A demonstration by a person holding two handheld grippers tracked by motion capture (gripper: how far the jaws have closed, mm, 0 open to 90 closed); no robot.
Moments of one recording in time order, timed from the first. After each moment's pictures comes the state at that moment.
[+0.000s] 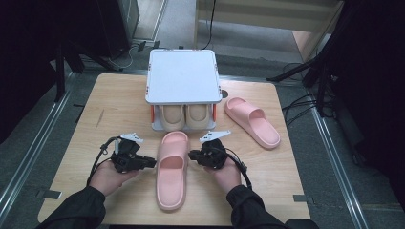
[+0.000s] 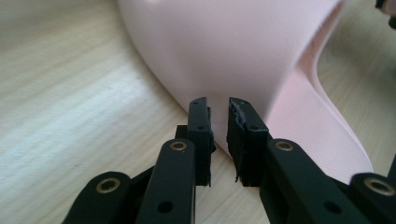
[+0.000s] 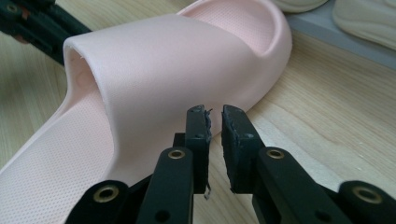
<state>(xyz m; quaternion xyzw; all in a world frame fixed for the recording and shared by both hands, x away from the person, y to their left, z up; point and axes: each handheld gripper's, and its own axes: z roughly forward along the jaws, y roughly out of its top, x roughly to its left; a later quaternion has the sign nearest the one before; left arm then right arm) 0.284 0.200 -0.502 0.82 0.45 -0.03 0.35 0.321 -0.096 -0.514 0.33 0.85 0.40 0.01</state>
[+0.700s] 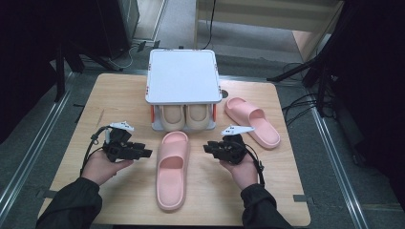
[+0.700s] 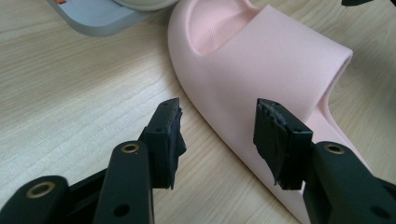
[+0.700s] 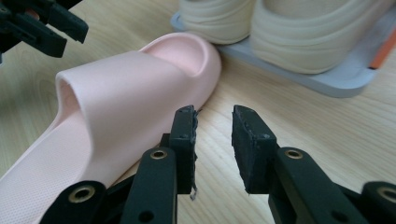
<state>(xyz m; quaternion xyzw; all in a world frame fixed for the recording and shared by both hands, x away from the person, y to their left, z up) 0.303 0.221 -0.485 0.81 0.45 -0.01 0.37 0.328 -0.148 -0.490 0.36 0.82 0.44 0.04</state>
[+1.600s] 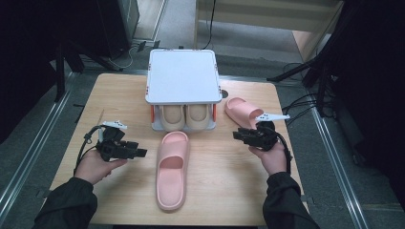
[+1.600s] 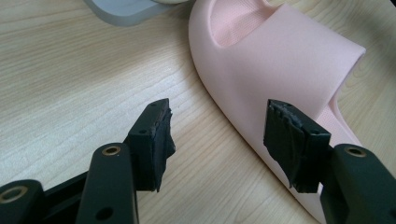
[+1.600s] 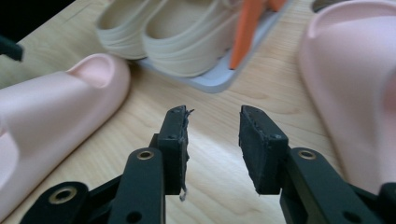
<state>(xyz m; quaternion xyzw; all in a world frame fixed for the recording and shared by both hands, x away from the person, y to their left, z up) 0.302 0.238 -0.486 0.80 0.47 -0.01 0.37 0.371 -0.238 -0.477 0.41 0.79 0.45 0.06</state>
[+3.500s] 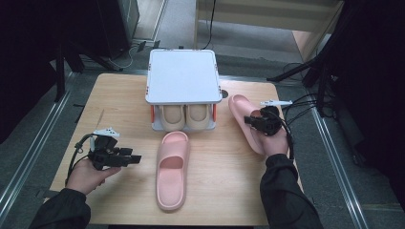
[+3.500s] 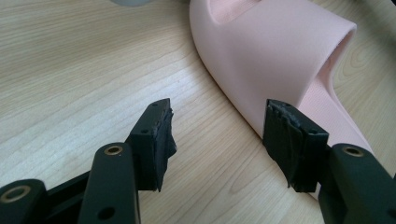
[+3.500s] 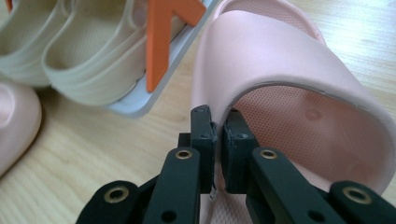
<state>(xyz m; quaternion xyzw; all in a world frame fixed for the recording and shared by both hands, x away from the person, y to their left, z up) 0.277 0.247 -0.487 0.79 0.48 0.00 0.38 0.416 -0.249 -0.468 0.47 0.78 0.39 0.13</state>
